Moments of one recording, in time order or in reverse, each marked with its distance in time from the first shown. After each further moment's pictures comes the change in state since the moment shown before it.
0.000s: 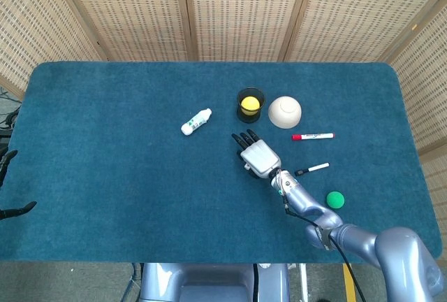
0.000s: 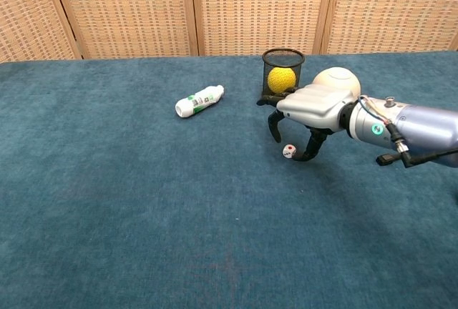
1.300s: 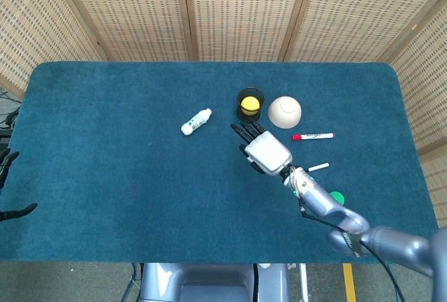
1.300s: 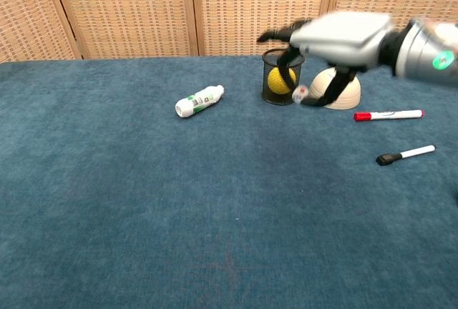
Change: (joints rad) left arm 0.008 0.008 0.014 -0.001 0.034 0.017 -0.018; right arm -0.036 0.372 0.040 -0.493 -0.034 0.142 -0.129
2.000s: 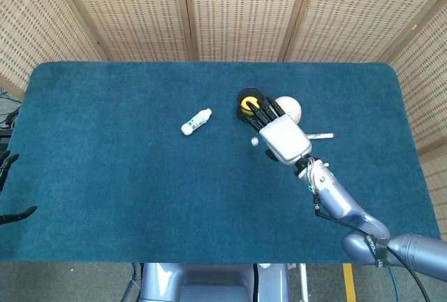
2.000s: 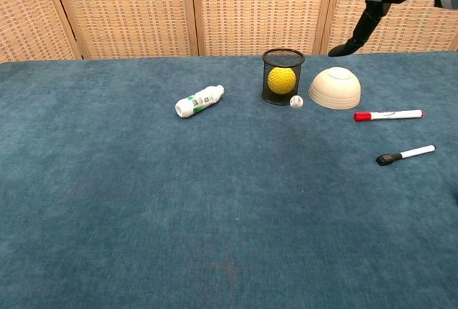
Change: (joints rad) left arm 0.011 0.007 0.012 0.004 0.028 0.017 -0.023; right arm -0.012 0.178 0.079 -0.256 0.244 0.047 -0.208
